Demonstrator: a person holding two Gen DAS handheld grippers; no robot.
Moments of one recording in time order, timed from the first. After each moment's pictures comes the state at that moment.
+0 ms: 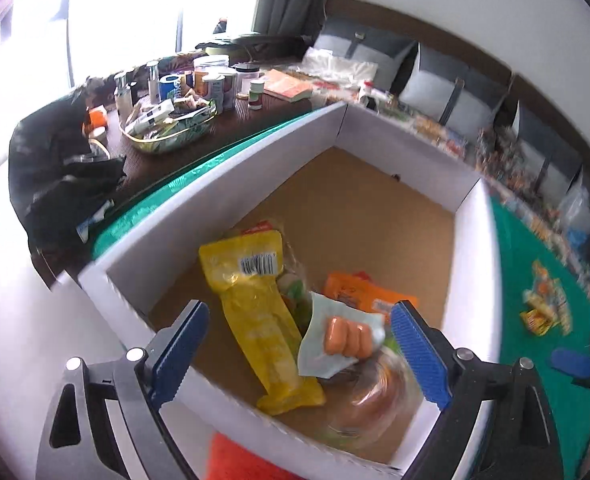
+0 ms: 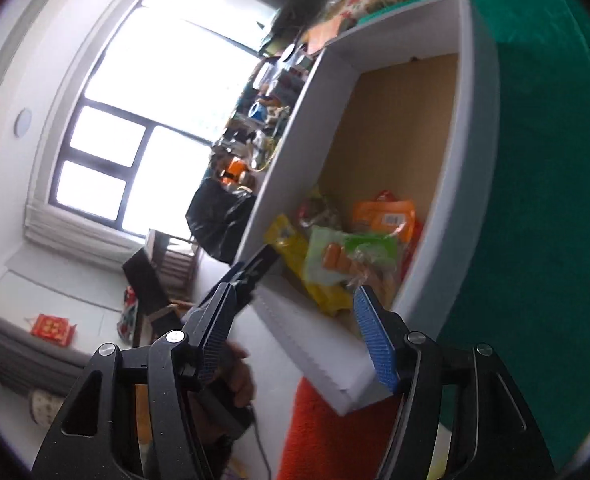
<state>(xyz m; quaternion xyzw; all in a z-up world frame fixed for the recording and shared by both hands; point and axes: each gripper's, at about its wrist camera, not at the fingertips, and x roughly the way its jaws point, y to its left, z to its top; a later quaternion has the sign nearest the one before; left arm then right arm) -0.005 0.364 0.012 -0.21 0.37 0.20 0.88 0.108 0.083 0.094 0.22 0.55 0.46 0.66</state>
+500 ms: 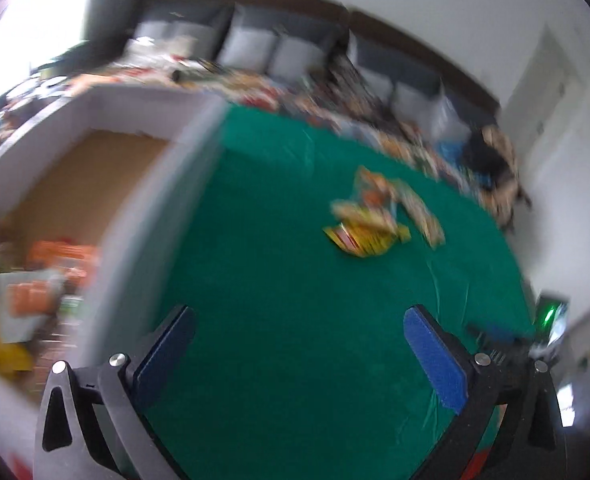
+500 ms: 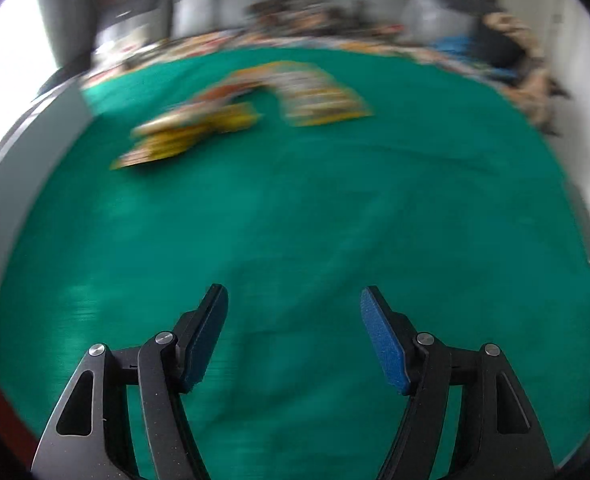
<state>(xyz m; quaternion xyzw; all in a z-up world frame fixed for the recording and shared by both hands) 0.079 0.111 0.002 -0.14 0.40 -0.06 0.90 0.112 -0.247 -0.030 0.00 0.47 0.01 0.88</state>
